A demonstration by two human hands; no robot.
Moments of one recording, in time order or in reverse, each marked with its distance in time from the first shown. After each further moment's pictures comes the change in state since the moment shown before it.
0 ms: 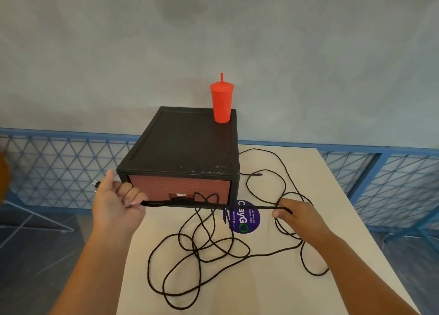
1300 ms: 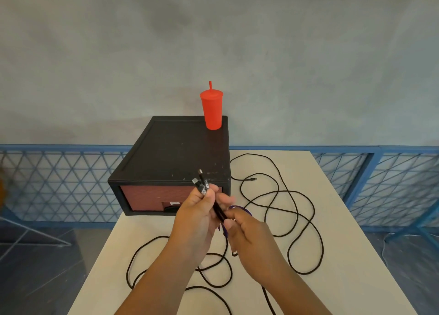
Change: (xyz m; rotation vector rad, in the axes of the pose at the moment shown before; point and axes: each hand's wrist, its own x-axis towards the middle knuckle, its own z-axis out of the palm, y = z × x) left_hand -0.090 -0.099 0.066 0.464 -0.406 -0.138; right_hand -0.058 -0.111 0.018 0.405 0.091 -0.127
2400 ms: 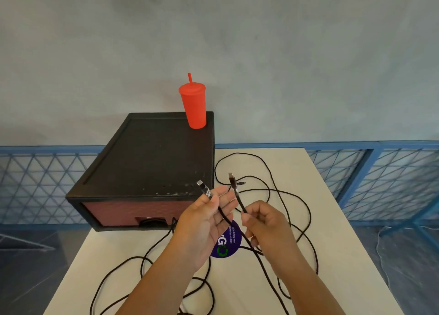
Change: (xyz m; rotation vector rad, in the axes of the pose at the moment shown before) left_hand 0.087 -0.040 0.031 0.064 -0.065 -0.211; right_hand 0.072 0.072 -0.057 0.404 0.146 0.370
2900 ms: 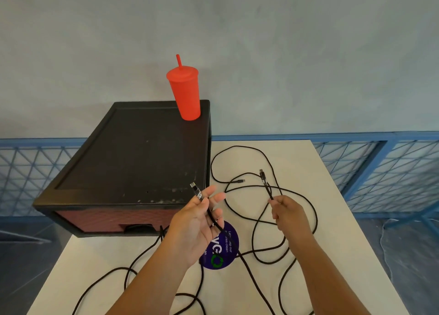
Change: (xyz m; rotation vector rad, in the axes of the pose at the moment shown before) left_hand 0.075 -0.017 -0.016 -0.179 0.081 -0.134; right_hand 0.117 0.078 -0.049 -0.072 0.198 0.199
